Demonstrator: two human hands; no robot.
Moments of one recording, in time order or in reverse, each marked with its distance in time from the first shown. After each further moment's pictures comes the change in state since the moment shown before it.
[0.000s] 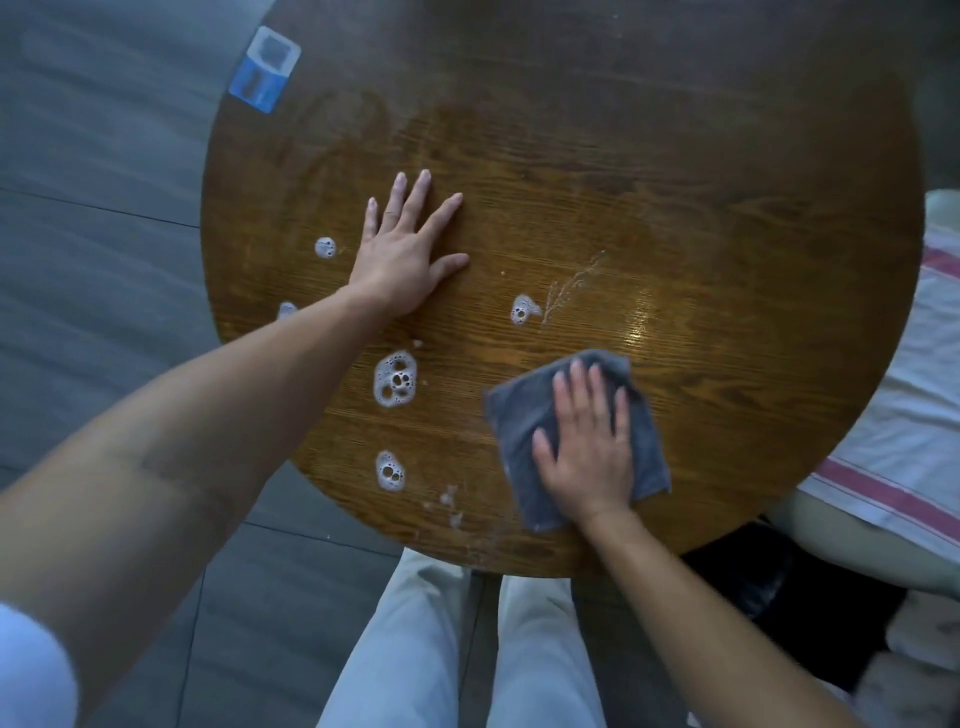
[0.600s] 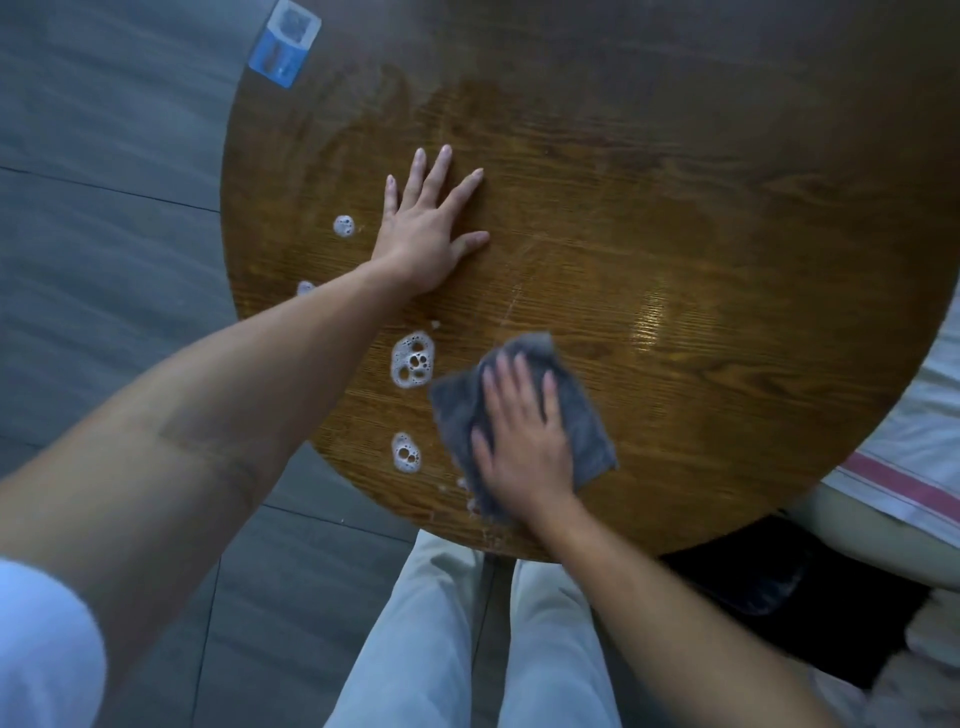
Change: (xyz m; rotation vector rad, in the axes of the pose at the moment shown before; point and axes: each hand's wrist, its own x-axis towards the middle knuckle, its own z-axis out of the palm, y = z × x) left_hand 0.000 0.006 -0.002 -0.054 -0.009 -0.017; right_hand 0.000 -0.083 0.003 0.039 -0.032 -0.183
